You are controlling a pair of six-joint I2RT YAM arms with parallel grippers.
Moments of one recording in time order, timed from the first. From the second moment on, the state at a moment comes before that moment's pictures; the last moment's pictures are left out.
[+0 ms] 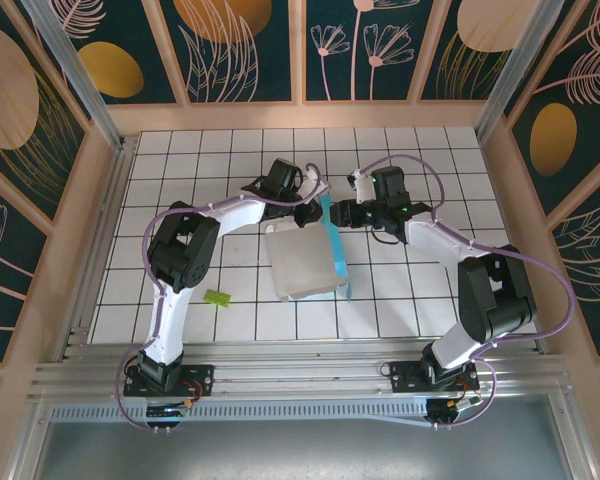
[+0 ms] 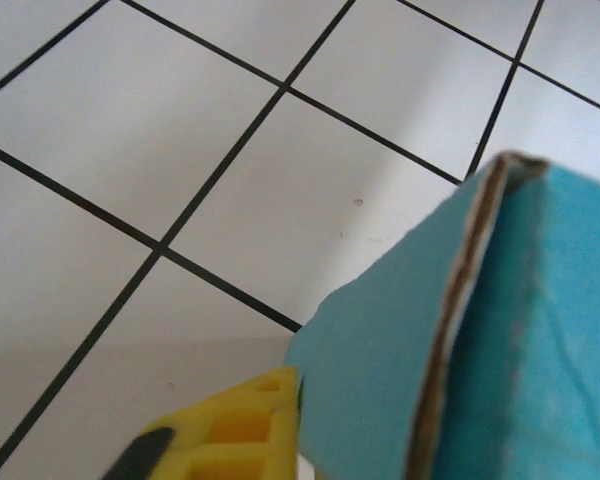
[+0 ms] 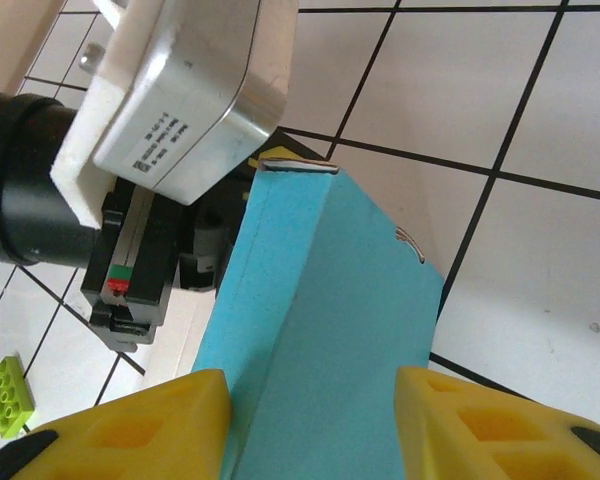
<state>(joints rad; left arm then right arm) -0.56 2.18 1.53 -0.16 0.47 0.20 0.38 1.58 1.00 -0.17 -0.45 0.22</state>
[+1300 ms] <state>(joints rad) -0.60 2.15 1.48 -0.14 0.03 -0.07 0.33 1.40 1.04 -0.31 -0.15 0.55</state>
